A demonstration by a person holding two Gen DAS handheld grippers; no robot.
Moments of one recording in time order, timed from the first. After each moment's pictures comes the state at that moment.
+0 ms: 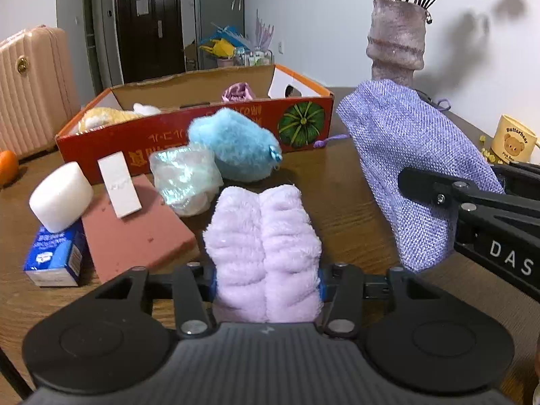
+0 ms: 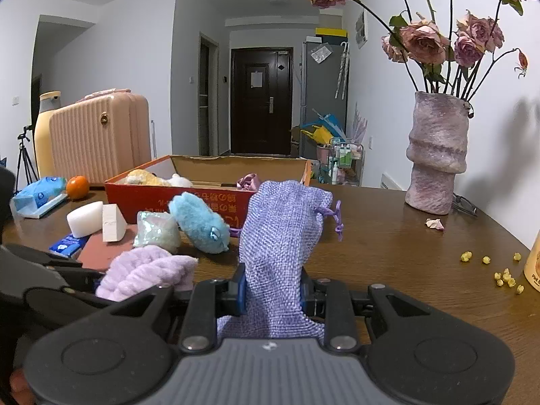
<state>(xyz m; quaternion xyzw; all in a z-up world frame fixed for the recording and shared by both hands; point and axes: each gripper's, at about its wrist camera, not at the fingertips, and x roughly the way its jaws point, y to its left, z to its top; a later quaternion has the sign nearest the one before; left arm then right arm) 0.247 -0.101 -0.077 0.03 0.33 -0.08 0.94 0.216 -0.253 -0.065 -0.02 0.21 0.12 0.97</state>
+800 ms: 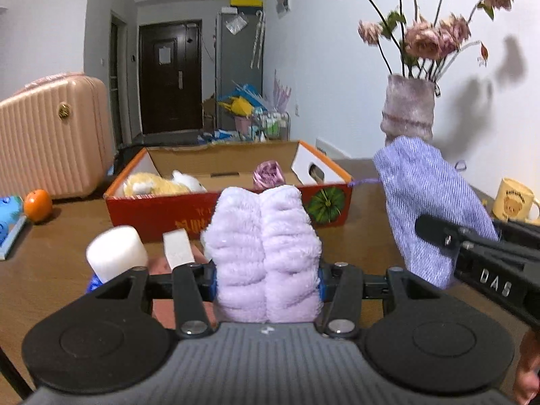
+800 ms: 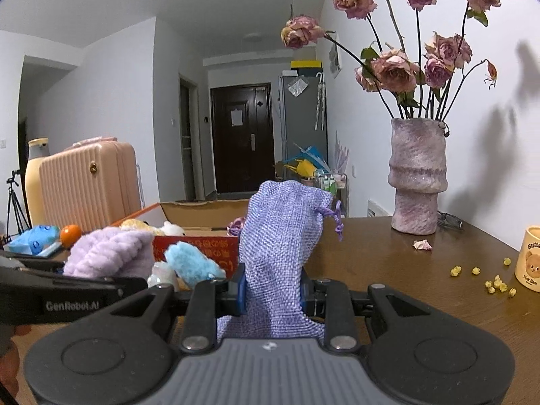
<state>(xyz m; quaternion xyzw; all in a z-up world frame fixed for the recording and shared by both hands) 0.225 -0.071 -0.031 0.01 0.23 -0.06 0.97 0.204 -0.254 -0.051 0.02 0.14 0.09 0.99</state>
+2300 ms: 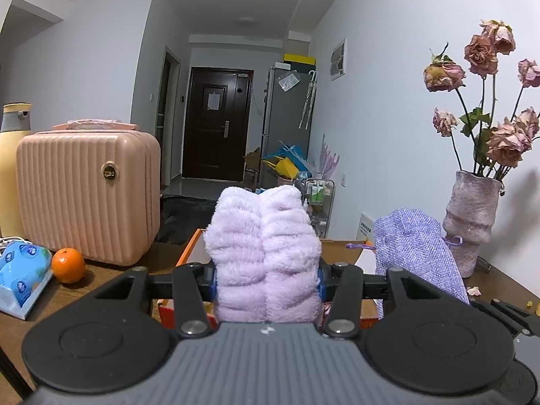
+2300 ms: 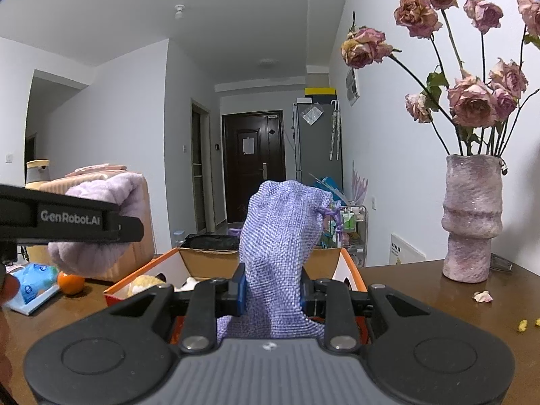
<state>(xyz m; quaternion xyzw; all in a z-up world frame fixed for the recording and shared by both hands) 0.298 -0.009 0.021 -0.05 0.13 0.02 0.99 0.294 -0.172 -0.032 0.02 0.09 0.11 0.99</state>
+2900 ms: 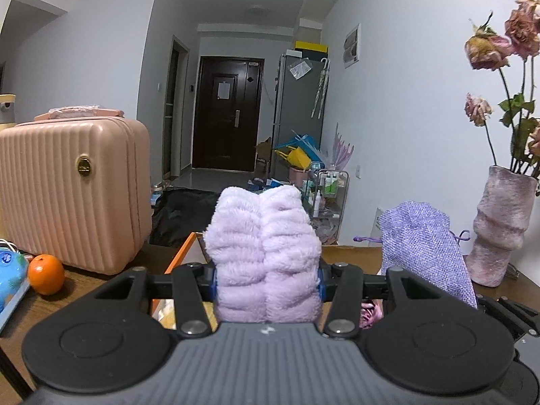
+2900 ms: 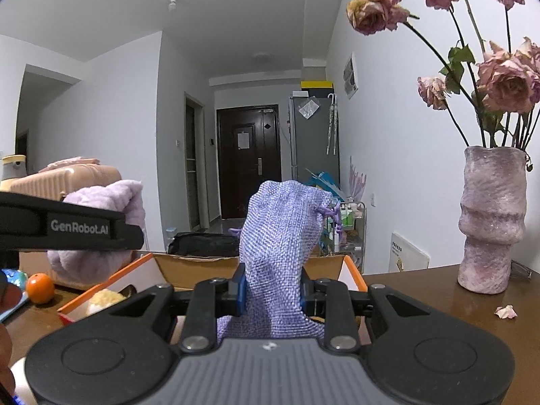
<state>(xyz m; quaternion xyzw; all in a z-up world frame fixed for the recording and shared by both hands) 0.382 -0.010 0.009 -0.05 0.15 0.04 0.99 0.371 -0.165 -0.041 0.02 0.10 0.10 0.99</state>
